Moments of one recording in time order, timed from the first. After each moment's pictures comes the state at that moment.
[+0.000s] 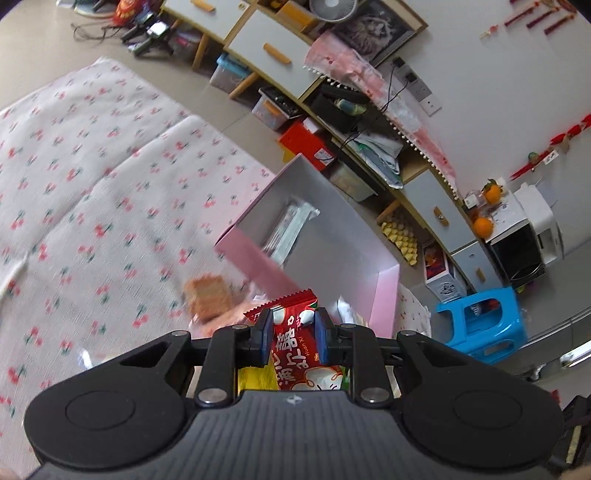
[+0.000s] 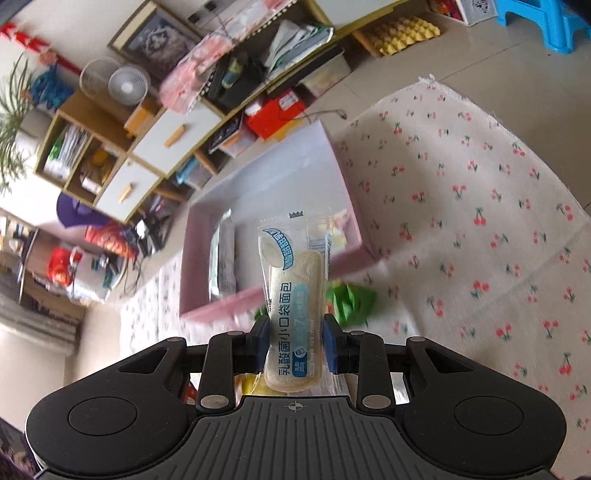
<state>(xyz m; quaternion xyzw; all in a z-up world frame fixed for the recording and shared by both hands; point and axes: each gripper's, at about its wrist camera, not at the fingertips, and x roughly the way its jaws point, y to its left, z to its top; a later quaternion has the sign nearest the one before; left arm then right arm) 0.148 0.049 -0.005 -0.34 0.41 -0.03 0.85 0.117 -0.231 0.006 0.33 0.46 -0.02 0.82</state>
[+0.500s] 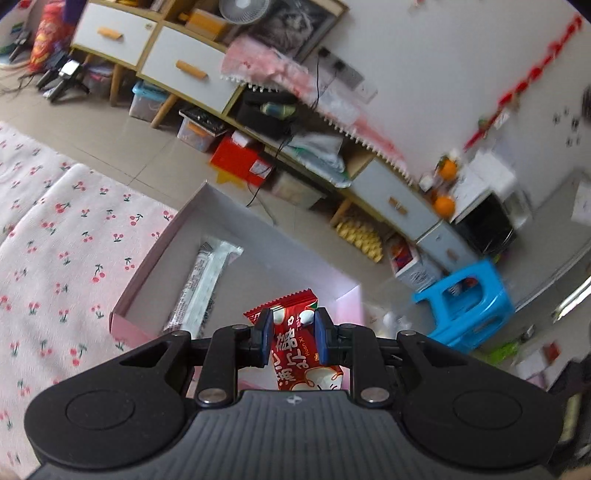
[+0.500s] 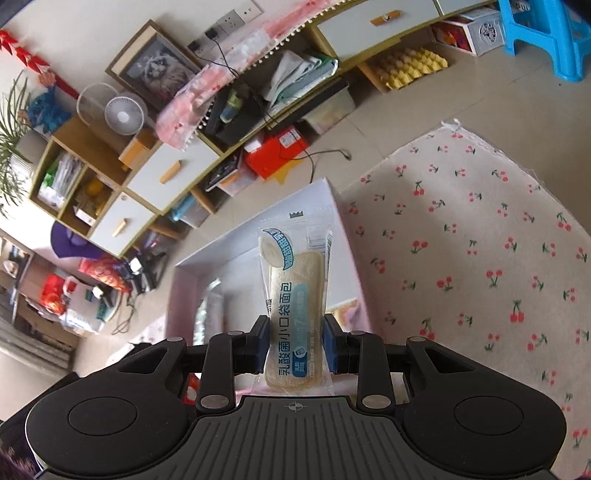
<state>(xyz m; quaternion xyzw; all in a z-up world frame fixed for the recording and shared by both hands) 0.214 0.018 -0.021 -0.26 0.37 -0.12 0.88 0.185 -0.247 -0.017 0.31 0.41 -0.03 0.85</state>
